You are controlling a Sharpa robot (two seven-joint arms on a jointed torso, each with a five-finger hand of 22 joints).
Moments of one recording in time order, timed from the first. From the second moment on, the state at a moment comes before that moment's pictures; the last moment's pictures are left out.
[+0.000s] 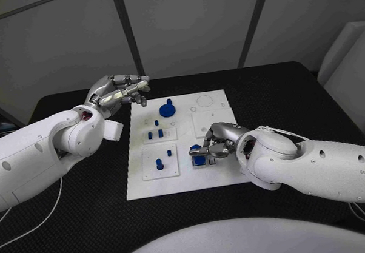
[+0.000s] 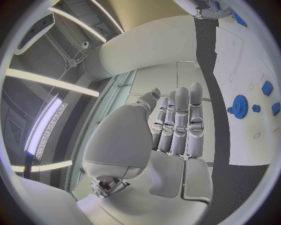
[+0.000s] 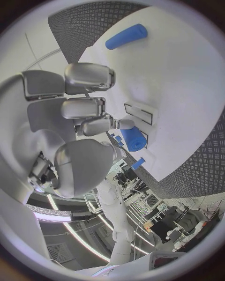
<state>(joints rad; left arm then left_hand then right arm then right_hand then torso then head) 1.05 -0.82 0.12 1.37 -0.20 -0.09 0.31 1.41 -0.08 0.29 0.06 0.14 1.00 0.18 0.14 0.08 1.01 0.11 0.39 0.20 1.06 0.04 1.01 0.45 0.19 1.11 0.14 0.32 1.19 0.86 -0.78 0.09 1.75 -1.54 -0.30 -0.60 1.04 0.06 -0.31 0.29 0.13 1.05 0.05 0.45 0.39 1.42 -0.02 1.28 1.28 1.46 -0.08 1.52 1.31 0.07 1.41 0.03 1.41 1.31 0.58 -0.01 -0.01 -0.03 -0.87</state>
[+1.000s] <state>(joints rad) 1.05 -0.82 0.12 1.37 -0.20 -0.09 0.32 1.41 -0.08 0.29 0.06 0.14 1.00 0.18 0.14 0.08 1.01 0.11 0.39 0.20 1.06 0.04 1.01 0.45 0.19 1.11 0.14 0.32 1.19 0.85 -0.89 0.09 1.86 -1.54 -0.32 -0.48 1.26 0.07 -0.27 0.24 0.25 1.06 0.04 0.46 0.44 1.45 -0.03 1.34 1.32 1.47 -0.08 1.53 1.31 0.07 1.42 0.02 1.42 1.31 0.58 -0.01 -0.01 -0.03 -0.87</state>
